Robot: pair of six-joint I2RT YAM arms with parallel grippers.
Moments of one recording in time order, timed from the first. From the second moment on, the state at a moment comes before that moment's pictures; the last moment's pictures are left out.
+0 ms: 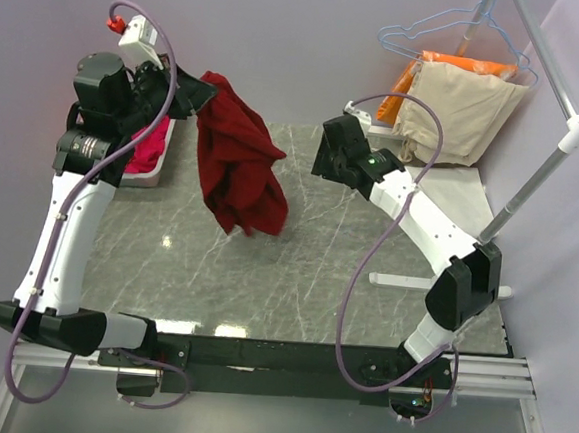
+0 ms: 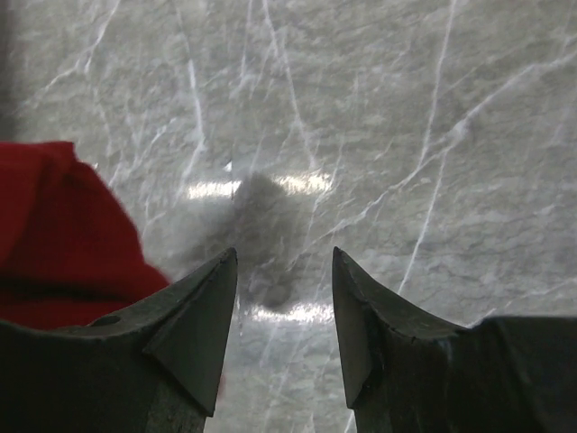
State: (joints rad) left arm -0.16 1.32 1.74 -0.45 0.37 -0.49; right arm 0.58 1.68 1.63 -0.68 0.34 0.60
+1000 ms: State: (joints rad) left arm -0.24 1.40 1.43 -0.59 -0.21 -0.65; right arm 0.73 1.99 1.55 -0.64 -0.06 0.43
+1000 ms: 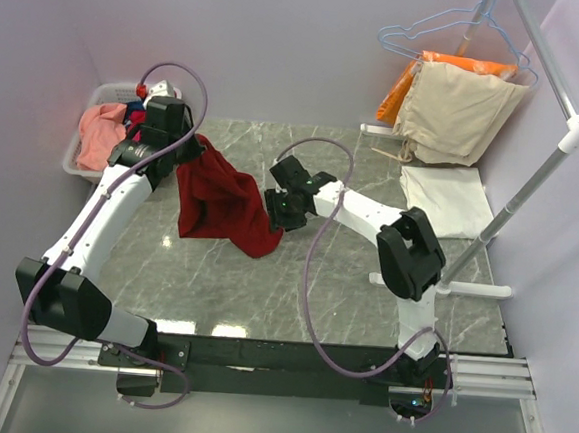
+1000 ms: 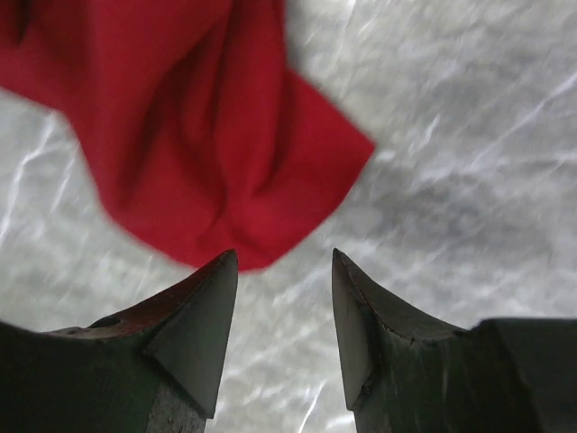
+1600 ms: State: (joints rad) left arm -0.25 1.40 1.43 -0.62 -0.26 -0.64; right arm 0.73 2.22 1.75 -0.70 0.02 0.44
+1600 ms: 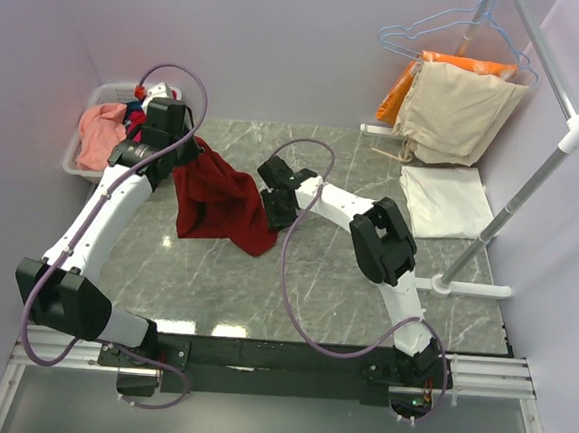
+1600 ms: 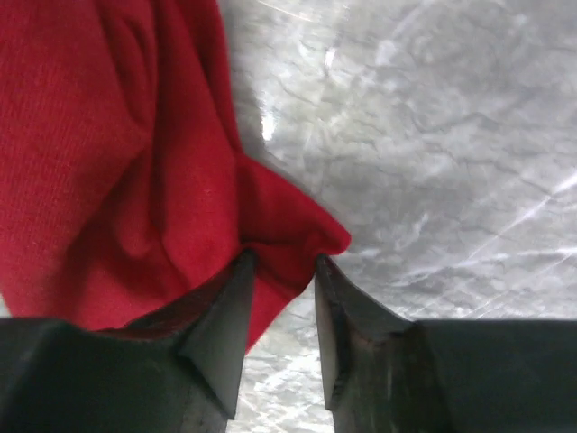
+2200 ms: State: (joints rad) left arm -0.25 1.35 1.55 -0.72 -0.42 -0.60; right arm 0.76 1.99 1.66 -0.78 0.32 0.47
